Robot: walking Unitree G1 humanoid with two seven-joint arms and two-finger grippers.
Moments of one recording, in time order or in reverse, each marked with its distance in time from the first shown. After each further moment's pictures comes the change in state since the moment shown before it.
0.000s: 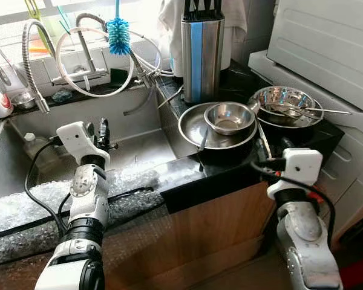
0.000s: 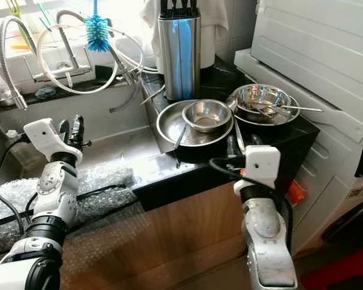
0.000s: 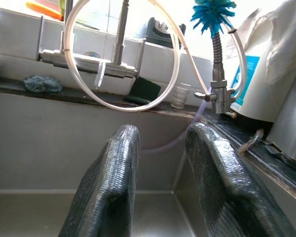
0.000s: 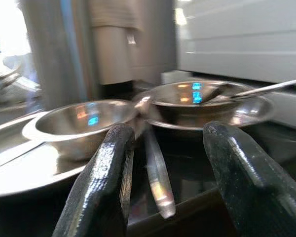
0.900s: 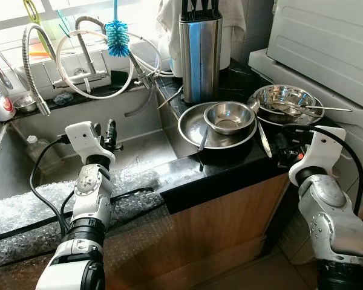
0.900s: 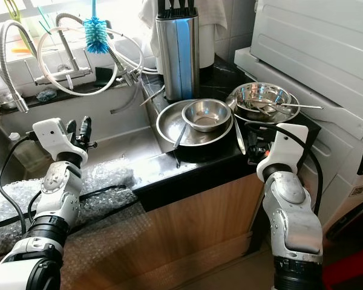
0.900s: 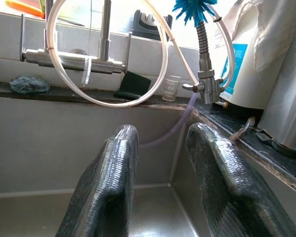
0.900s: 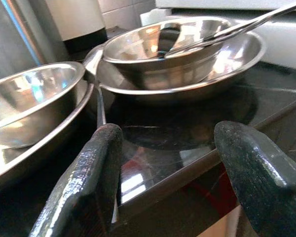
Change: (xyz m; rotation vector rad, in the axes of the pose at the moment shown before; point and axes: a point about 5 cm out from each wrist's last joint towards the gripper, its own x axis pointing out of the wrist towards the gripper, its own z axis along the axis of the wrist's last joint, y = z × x) left arm 0.000 -0.007 -0.004 0.024 0.030 -0.041; right arm 0.031 -0.029 0.000 0.096 0.271 -0.020
